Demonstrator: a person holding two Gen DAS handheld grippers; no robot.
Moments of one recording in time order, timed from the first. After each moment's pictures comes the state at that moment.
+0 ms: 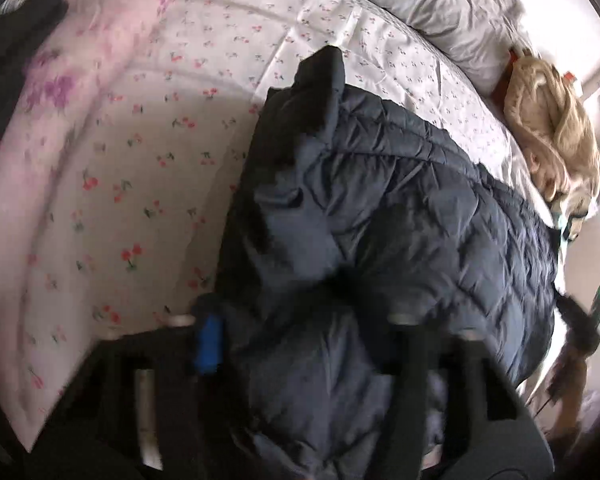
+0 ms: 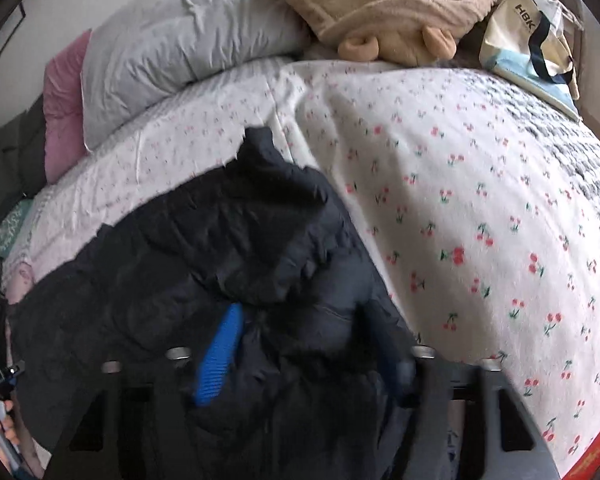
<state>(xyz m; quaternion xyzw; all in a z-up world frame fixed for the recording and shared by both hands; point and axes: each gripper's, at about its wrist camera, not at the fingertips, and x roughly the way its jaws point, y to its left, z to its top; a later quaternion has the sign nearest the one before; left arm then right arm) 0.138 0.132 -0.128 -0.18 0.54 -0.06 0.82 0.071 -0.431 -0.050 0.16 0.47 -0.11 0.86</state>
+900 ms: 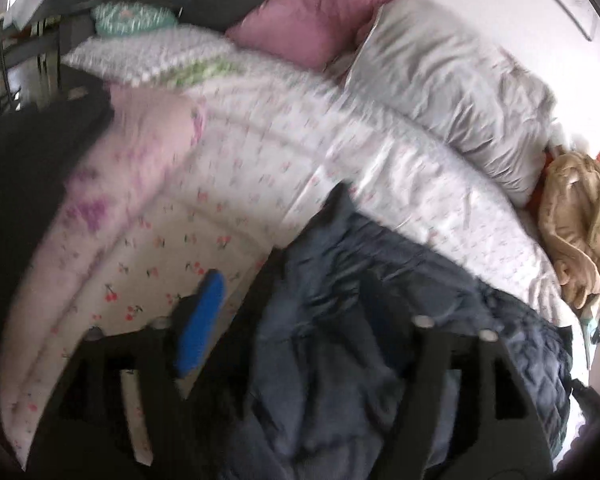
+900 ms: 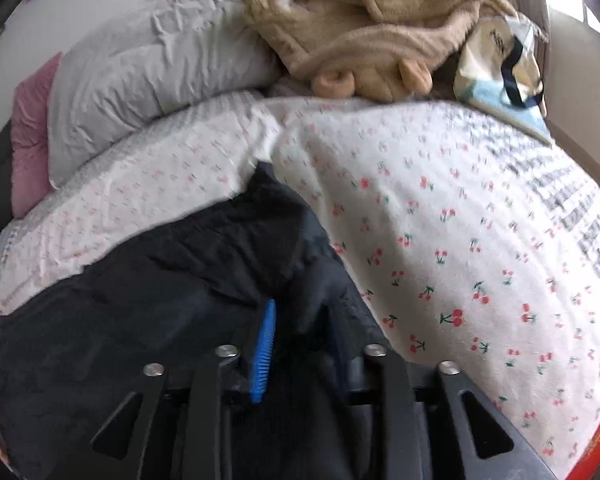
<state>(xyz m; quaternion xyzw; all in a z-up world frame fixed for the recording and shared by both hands) 0.156 0.101 -0.058 -0.18 0.36 0.07 0.91 0.108 -0.415 -0.022 0.14 0.41 -0.17 0.88</state>
